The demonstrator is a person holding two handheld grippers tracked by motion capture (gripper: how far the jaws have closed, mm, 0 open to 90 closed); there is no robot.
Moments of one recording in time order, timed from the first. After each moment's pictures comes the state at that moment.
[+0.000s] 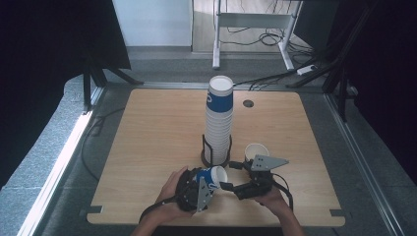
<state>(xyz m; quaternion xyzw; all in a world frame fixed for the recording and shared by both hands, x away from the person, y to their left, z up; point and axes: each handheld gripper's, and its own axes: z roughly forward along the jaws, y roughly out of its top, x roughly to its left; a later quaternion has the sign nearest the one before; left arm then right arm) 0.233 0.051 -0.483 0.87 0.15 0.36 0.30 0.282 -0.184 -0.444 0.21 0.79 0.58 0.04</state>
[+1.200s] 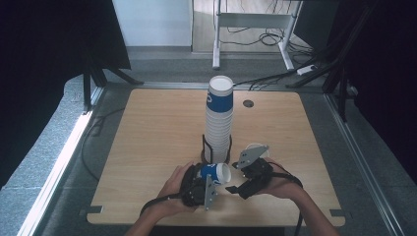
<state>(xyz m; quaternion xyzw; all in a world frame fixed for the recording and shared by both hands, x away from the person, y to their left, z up) 0.240 0.037 -0.474 0.87 0.11 0.40 0.27 0.293 -0.165 -0.402 0.13 0.93 0.34 0.05</state>
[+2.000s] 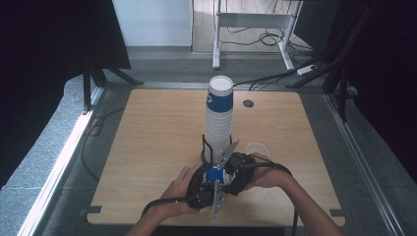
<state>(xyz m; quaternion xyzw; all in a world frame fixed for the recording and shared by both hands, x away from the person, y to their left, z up) 0.235 0.020 -0.476 0.87 0.05 0.45 0.22 0.316 -0.124 -0.411 0.10 0.97 0.21 0.01</state>
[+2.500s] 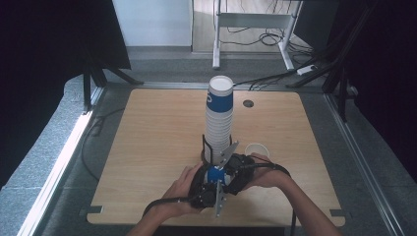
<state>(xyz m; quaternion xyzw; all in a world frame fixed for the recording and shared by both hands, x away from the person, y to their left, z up) 0.237 0.018 -0.475 0.87 0.06 0.43 0.24 0.317 -0.126 -0.417 0.08 0.97 0.23 0.01</state>
